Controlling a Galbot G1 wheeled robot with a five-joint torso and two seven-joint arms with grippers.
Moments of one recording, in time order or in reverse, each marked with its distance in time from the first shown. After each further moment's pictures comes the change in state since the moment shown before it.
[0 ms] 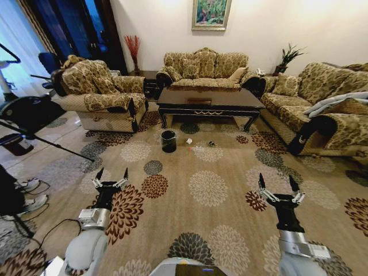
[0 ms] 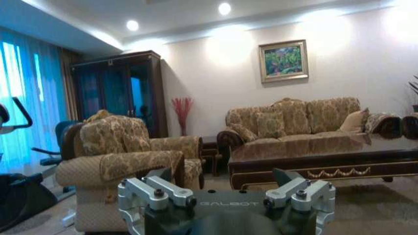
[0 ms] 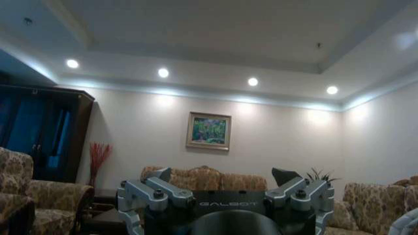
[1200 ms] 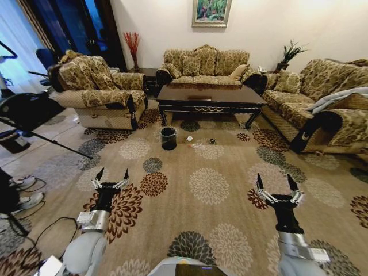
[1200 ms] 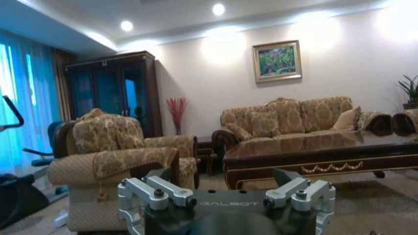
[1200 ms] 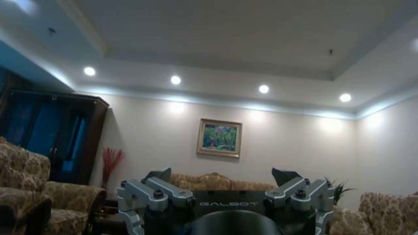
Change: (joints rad) left arm 0.020 -0.001 -0.004 -0.007 0.002 -0.026 0.022; right arm -0.003 0.004 -0.002 -0.005 -0.009 0.054 -0.048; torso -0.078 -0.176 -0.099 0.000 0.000
